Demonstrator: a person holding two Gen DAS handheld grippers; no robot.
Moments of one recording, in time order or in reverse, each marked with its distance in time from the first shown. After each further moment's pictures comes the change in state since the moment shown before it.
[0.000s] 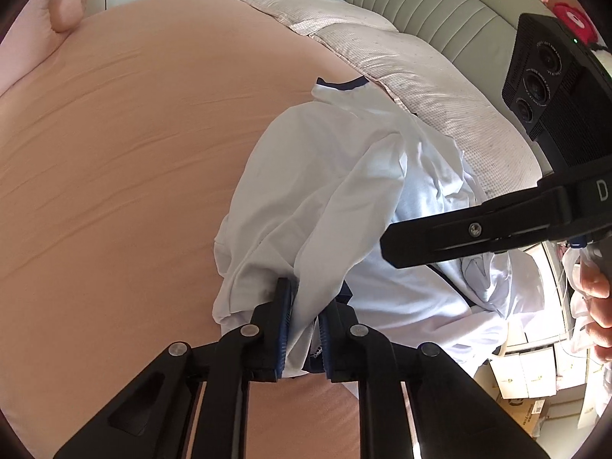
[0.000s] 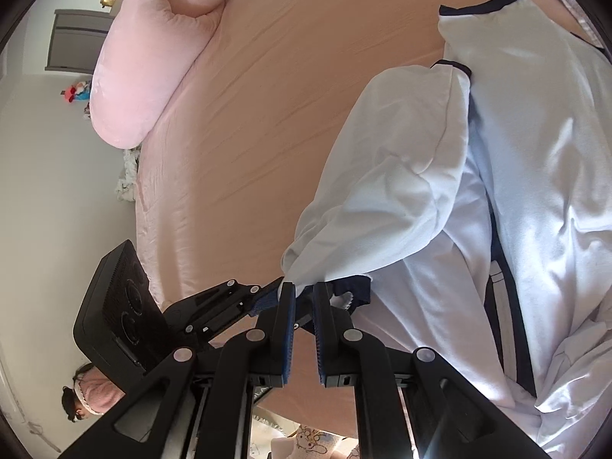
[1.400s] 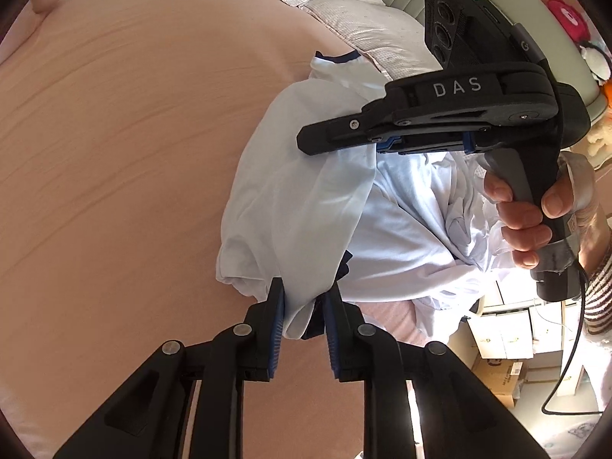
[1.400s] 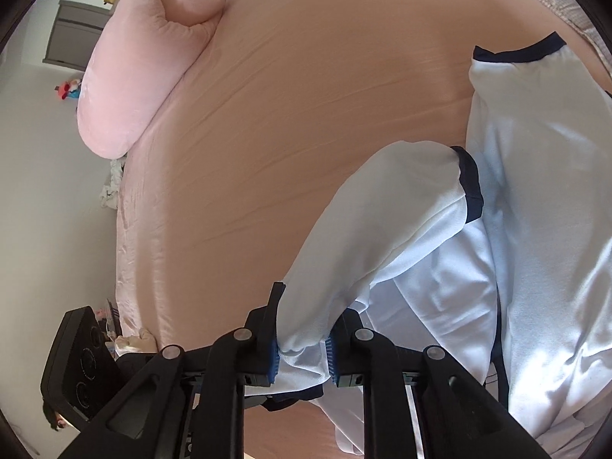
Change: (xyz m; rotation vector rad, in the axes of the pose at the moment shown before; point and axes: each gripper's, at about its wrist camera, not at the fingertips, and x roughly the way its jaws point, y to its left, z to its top) left arm -0.052 0.039 -0.017 0.041 0.134 -0.092; right arm 0.017 -0.010 0.053 -0.072 -0.045 -0.054
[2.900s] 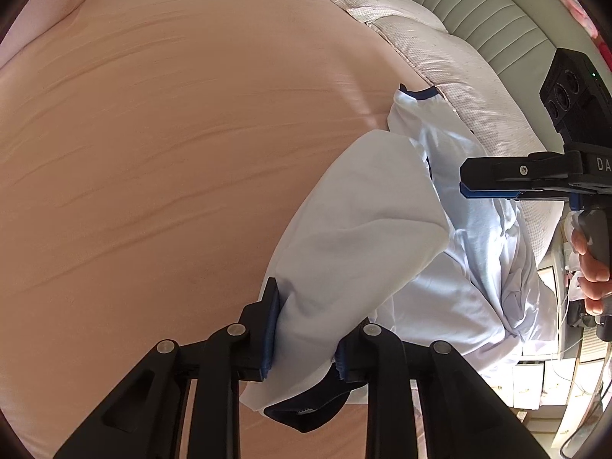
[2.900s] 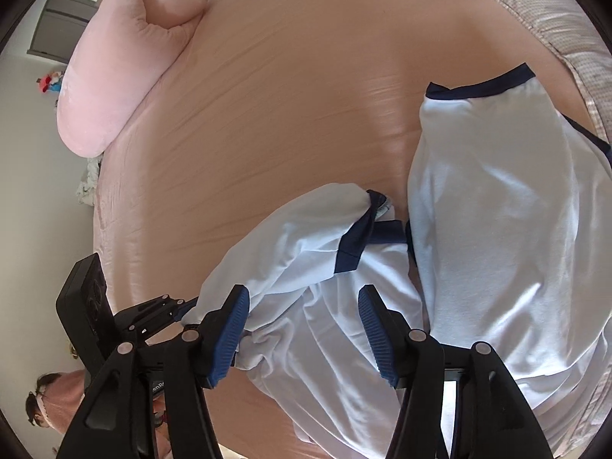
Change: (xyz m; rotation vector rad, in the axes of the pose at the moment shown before) left arm 0.050 0.048 0.058 -0.145 -0.028 0.105; right arm -0.043 -0.044 0.020 0.020 0.012 -0.109
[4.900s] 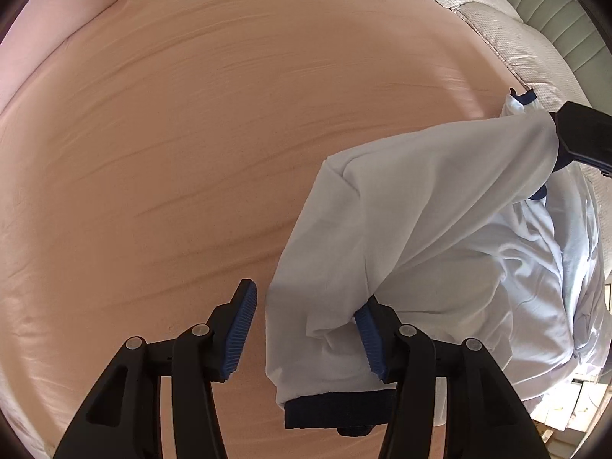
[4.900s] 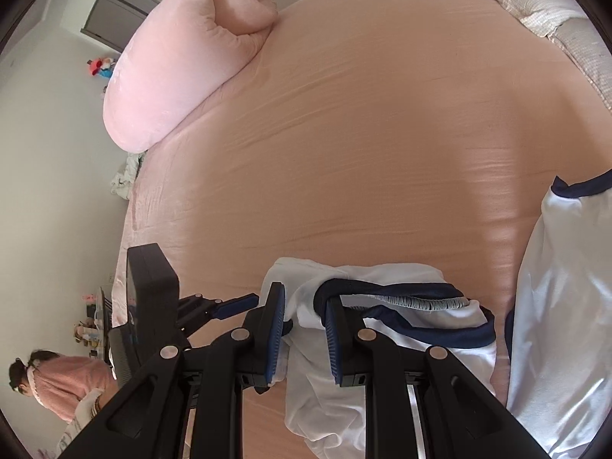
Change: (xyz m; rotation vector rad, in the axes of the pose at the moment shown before) left arm 0.007 0.052 0.023 -0.060 0.094 0.252; right arm -0.018 0.039 0.028 -0.194 -0.119 0.109
